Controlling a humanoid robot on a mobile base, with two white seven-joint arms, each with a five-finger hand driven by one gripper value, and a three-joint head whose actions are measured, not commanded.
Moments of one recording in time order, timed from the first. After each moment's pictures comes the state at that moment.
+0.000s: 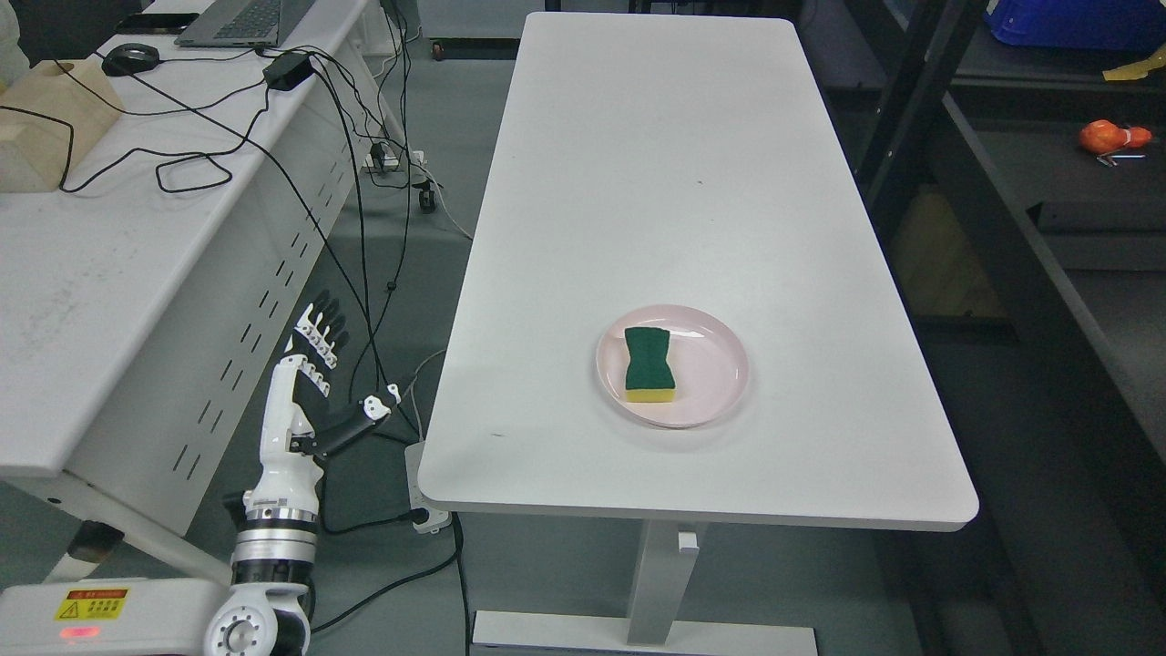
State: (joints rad) left arm -0.07 0.00 0.06 -1.72 0.08 -0.10 0.01; right arm -0.08 0.00 -0.21 0.00 -0.11 0.08 -0.07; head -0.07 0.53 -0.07
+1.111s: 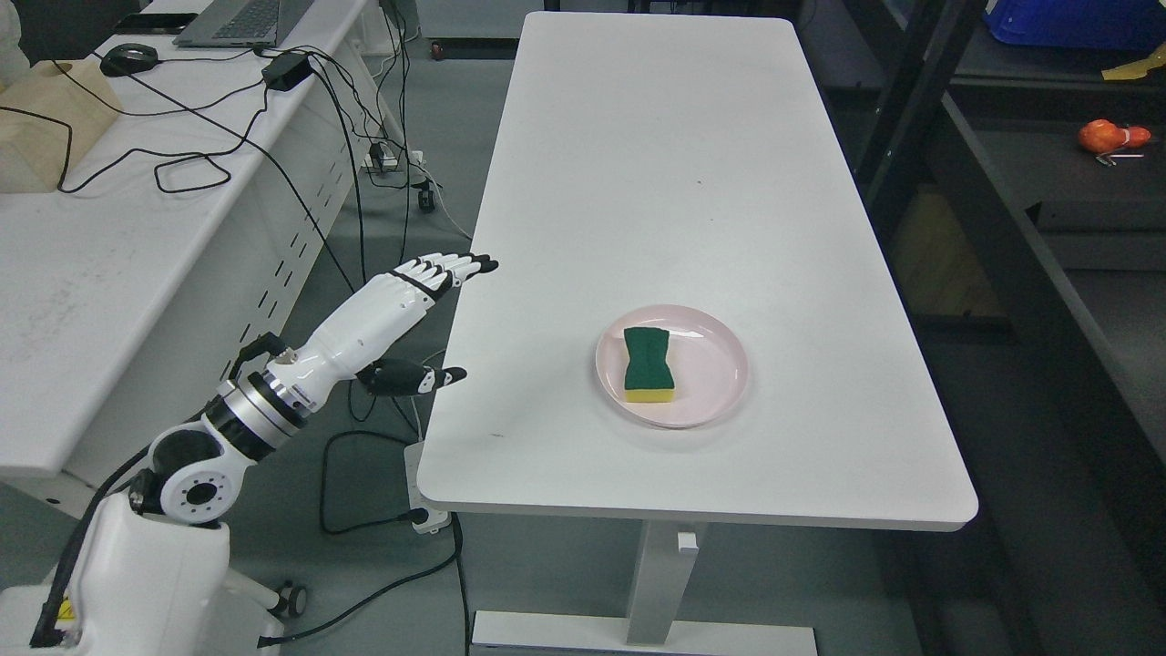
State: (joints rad) left arm -0.49 0.25 0.03 -1.41 -0.62 -0.69 -0.45; right arm -0.08 0.00 -0.21 0.00 -0.11 0.08 -0.08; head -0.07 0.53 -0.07
